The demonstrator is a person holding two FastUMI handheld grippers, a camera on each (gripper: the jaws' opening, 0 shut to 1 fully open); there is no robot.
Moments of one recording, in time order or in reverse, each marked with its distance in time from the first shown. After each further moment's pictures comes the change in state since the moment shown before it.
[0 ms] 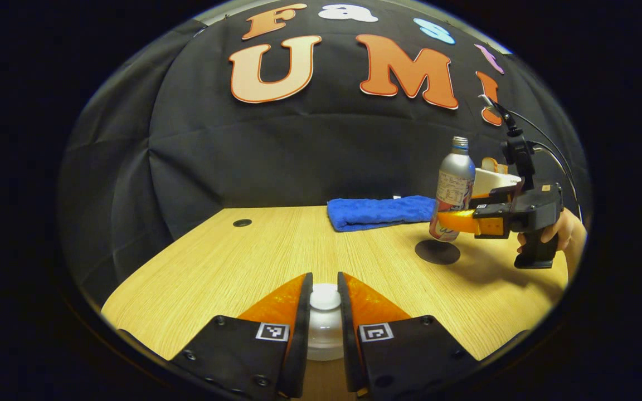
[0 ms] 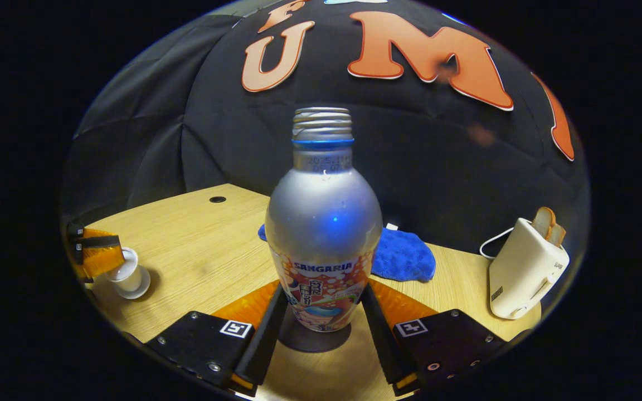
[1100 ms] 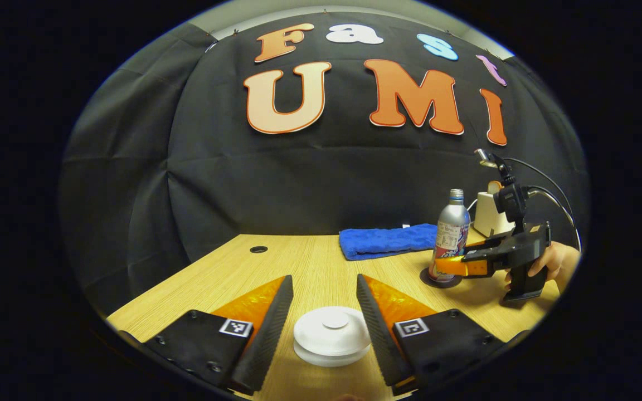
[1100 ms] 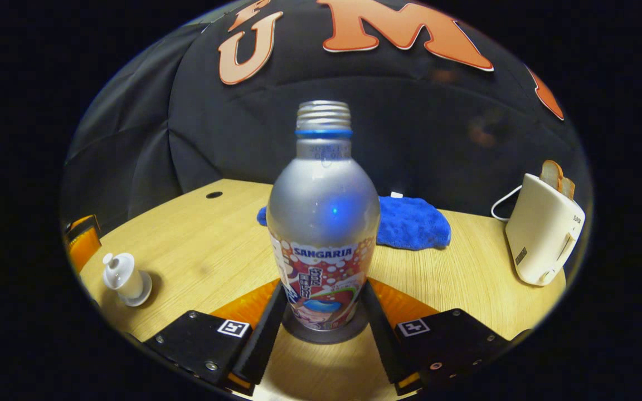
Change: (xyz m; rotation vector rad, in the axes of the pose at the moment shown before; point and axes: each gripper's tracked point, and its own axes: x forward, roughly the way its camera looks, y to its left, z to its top) left arm -0.026 0.011 0.047 -0.009 -0.153 0.067; right arm 0.009 0.002 -0.037 0.125 0.087 0.011
